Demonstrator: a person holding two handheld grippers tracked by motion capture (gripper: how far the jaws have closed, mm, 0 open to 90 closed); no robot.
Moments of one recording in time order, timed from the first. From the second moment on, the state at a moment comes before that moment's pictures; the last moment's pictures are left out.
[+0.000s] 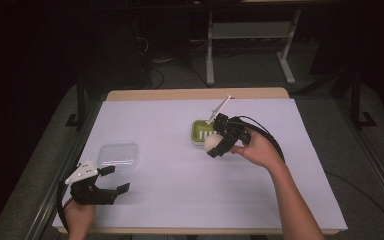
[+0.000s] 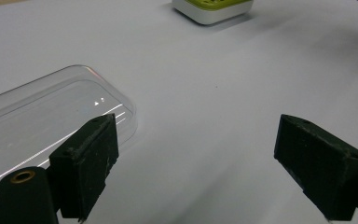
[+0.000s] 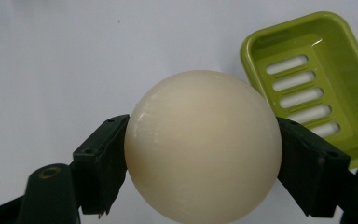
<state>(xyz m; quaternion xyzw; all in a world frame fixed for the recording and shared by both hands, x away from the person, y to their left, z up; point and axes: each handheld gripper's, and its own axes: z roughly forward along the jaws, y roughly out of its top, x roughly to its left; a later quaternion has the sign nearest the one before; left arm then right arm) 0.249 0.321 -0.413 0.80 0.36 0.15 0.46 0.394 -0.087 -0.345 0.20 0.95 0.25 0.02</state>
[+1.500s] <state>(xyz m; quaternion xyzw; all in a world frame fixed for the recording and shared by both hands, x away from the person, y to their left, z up) 0.249 0.322 -0.413 0.79 0.36 0.15 0.47 0.476 -0.080 -0.365 0.28 0.93 0.22 0.02</state>
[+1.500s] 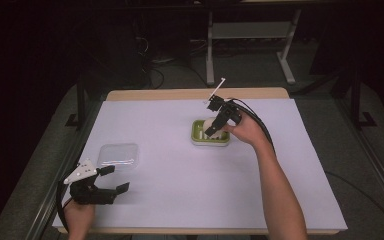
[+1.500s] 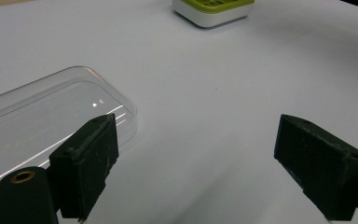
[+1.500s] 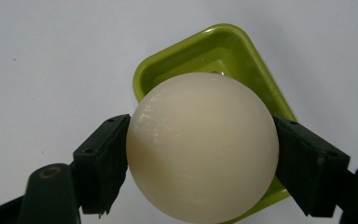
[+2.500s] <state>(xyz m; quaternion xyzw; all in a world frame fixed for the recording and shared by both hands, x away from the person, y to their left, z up) 0.249 0.323 -0.414 0.79 0.36 0.15 0.47 0.490 -0.074 -0.382 0.31 0.93 0.21 0.02</state>
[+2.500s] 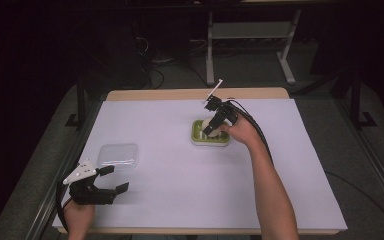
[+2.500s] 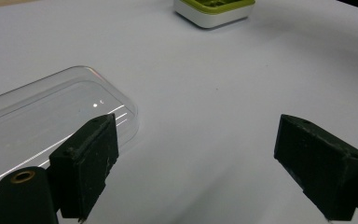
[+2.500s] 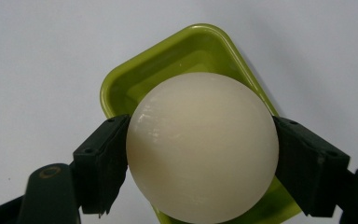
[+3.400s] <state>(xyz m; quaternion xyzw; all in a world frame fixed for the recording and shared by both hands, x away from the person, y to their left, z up) 0.249 0.324 -0.413 0.79 0.36 0.15 0.47 0.494 -0.074 -0.389 0.32 0.92 0.20 0.02</state>
